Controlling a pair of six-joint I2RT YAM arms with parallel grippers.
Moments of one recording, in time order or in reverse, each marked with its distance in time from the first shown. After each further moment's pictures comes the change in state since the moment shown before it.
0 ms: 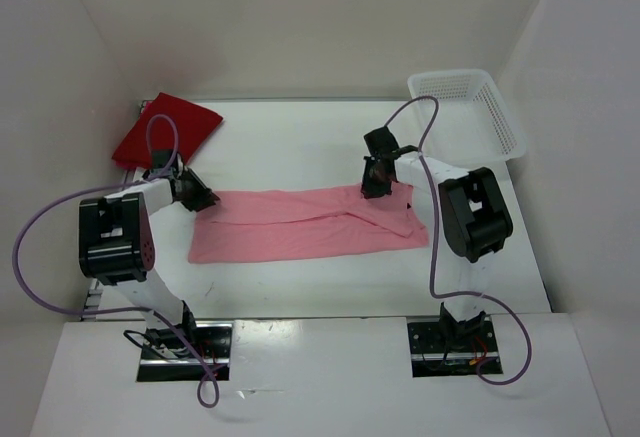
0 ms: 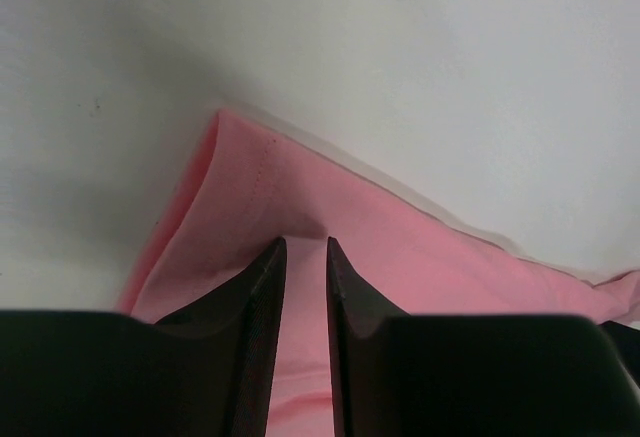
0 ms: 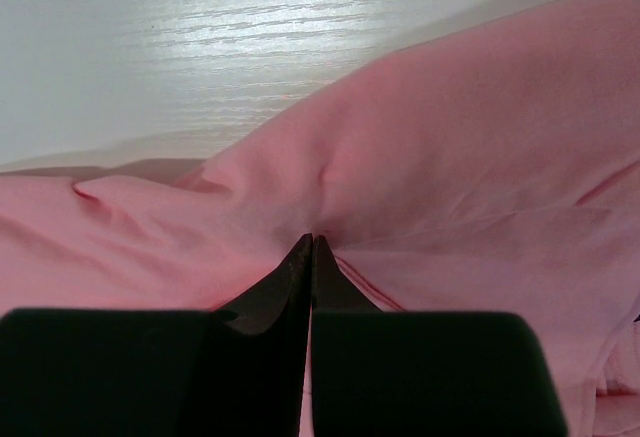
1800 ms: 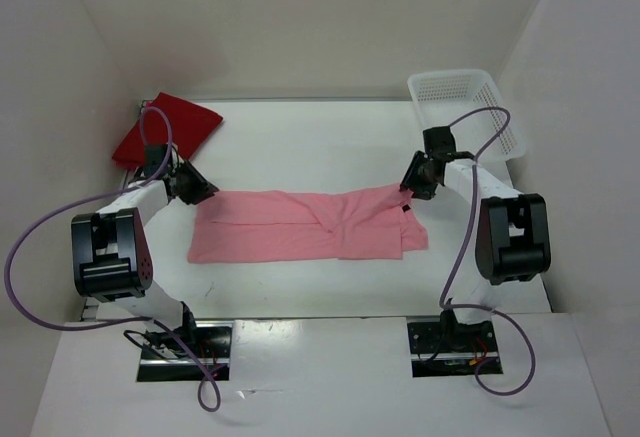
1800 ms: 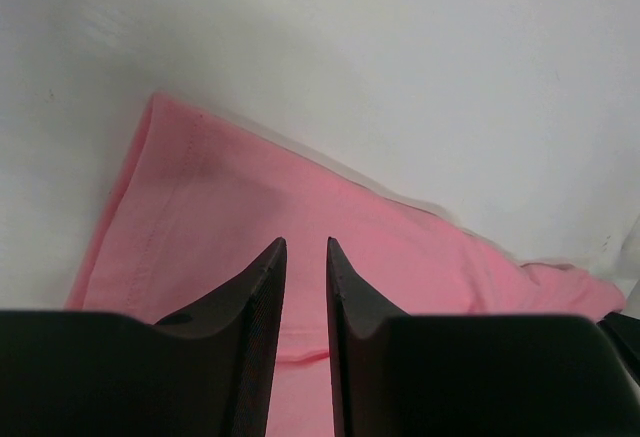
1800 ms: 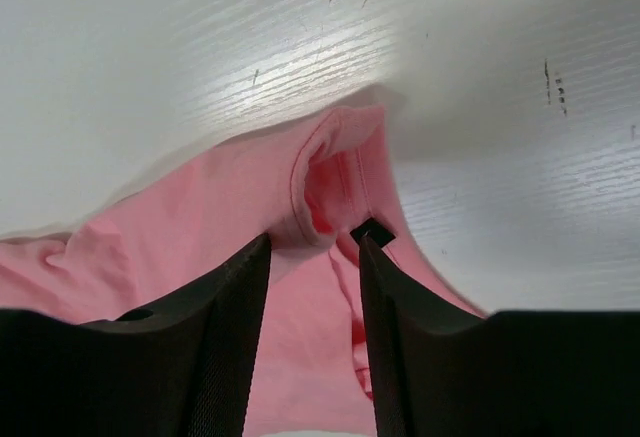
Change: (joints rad) left arm 0.001 -0.124 0.000 -0.023 0.044 0.008; right arm -0.283 -0.251 -0.180 -0.011 -0.062 0.025
